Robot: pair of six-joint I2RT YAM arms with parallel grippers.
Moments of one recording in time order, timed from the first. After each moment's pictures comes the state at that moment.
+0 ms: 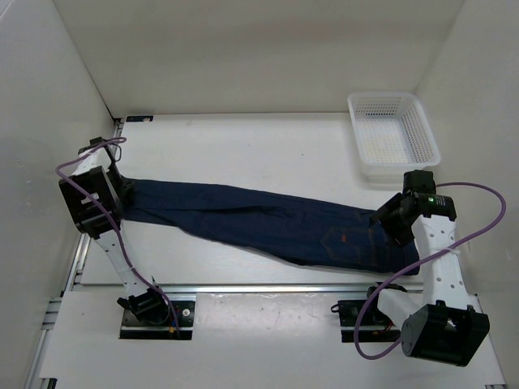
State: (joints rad) left arm 0.41 2.12 1.60 -0.94 -0.14 -0.59; right arm -0.13 1.02 0.95 -1.15 0.03 0.73
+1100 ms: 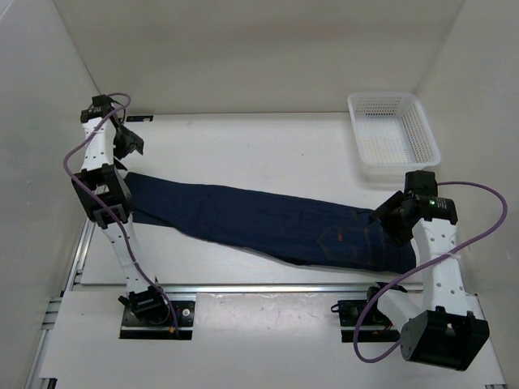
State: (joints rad) left arm 0.30 2.25 2.18 -1.12 -0.09 -0.63; right arm -0.13 1.00 0.95 -1.13 0.01 0.73
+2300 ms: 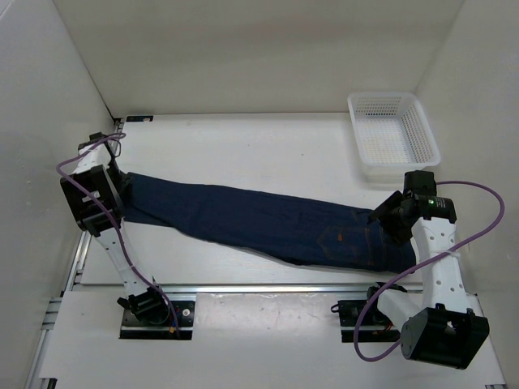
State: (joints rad) left arm 0.39 2.15 1.68 -0.96 -0.15 -0.60; right arm -0.13 1.00 0.94 -1.11 -0.01 0.71
